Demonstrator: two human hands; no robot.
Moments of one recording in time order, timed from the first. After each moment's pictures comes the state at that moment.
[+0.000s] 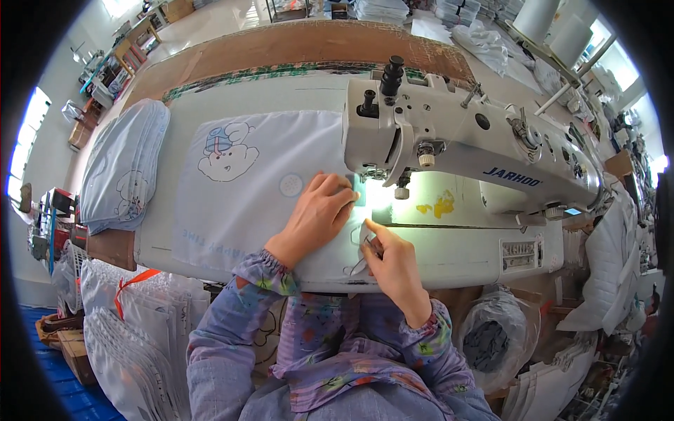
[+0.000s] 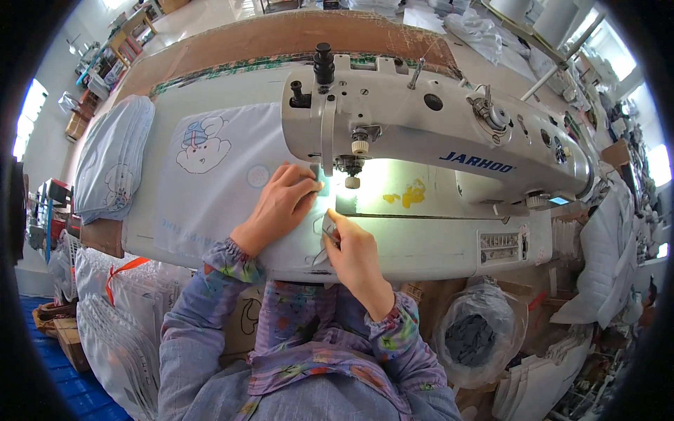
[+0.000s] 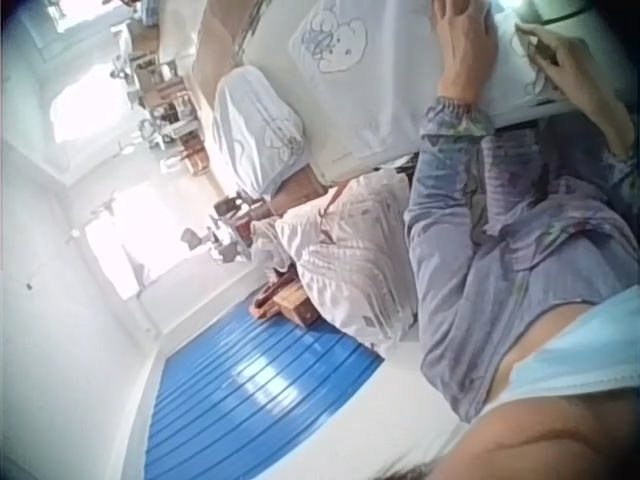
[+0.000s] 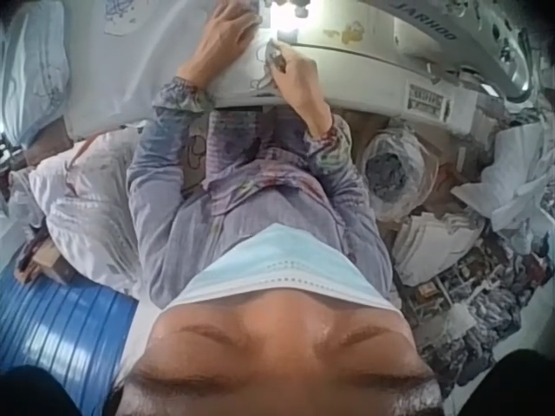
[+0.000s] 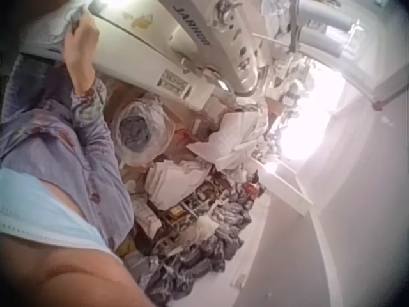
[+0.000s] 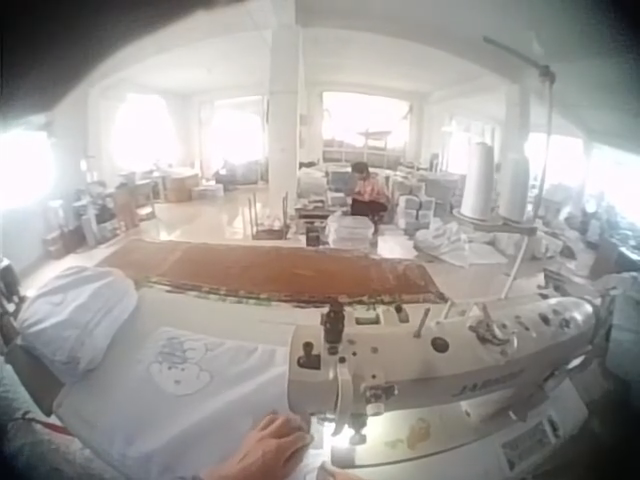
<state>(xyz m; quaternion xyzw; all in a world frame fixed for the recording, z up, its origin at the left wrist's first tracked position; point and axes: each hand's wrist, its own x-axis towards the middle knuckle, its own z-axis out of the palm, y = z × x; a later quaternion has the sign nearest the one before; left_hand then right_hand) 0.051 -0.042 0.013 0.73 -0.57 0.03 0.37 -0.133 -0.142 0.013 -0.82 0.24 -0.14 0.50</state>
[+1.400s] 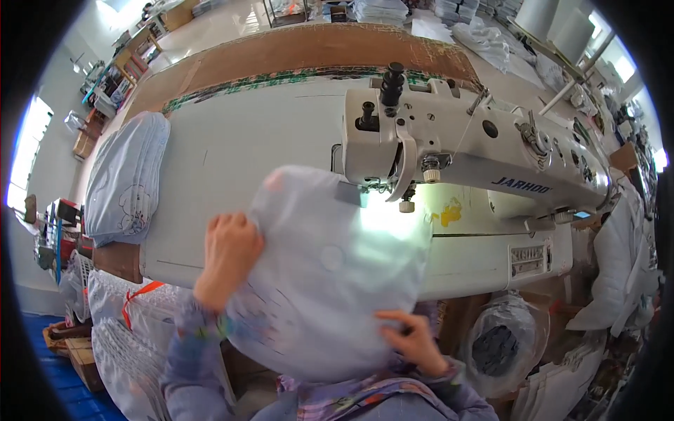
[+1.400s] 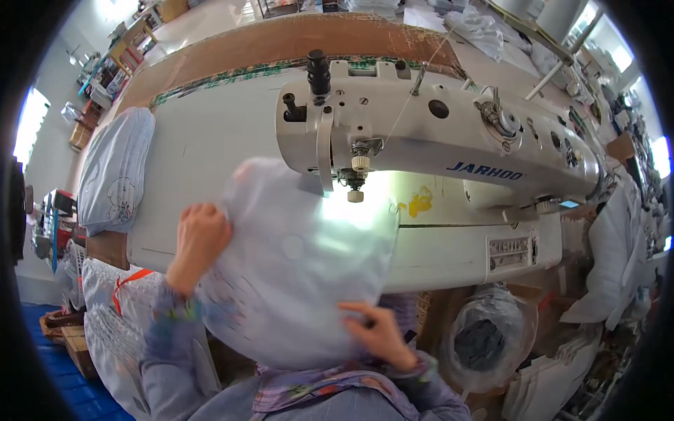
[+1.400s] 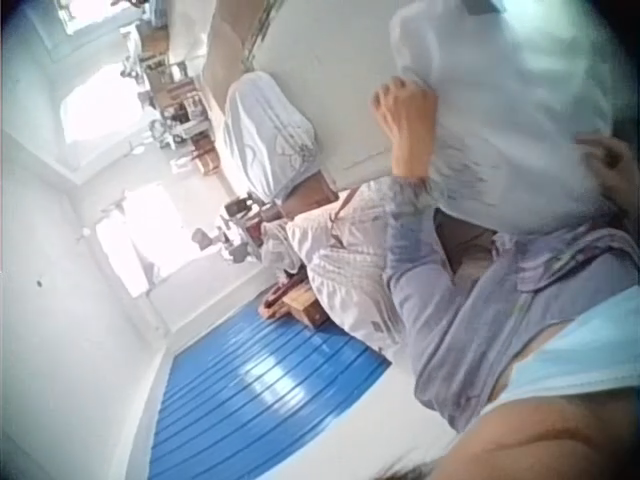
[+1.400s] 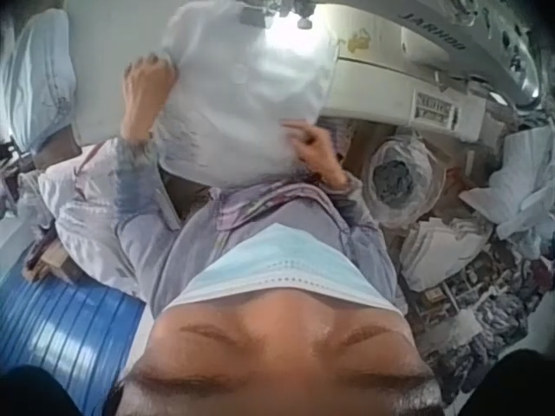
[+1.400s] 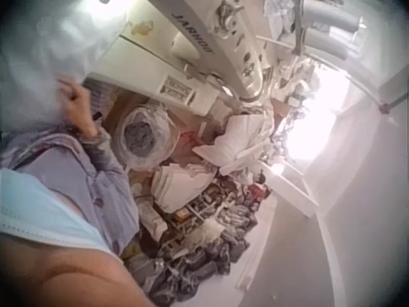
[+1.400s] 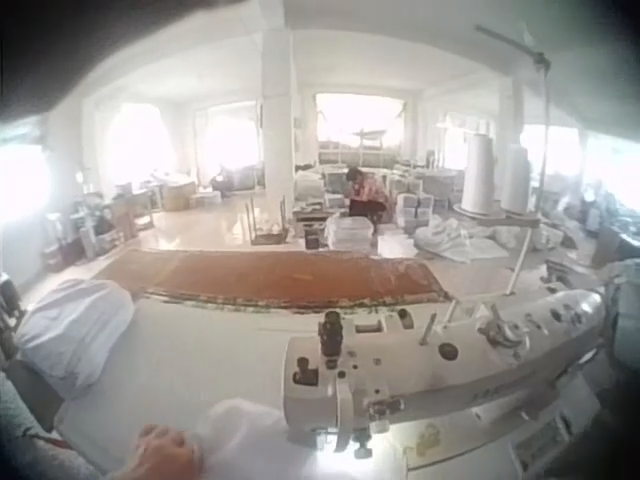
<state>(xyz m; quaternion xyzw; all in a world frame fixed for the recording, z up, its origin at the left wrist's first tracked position) 0.089 0.090 0.044 0.89 -0.44 0.03 -0.05 -0.255 -0.113 -0.008 -0.71 0.23 0.00 0.66</state>
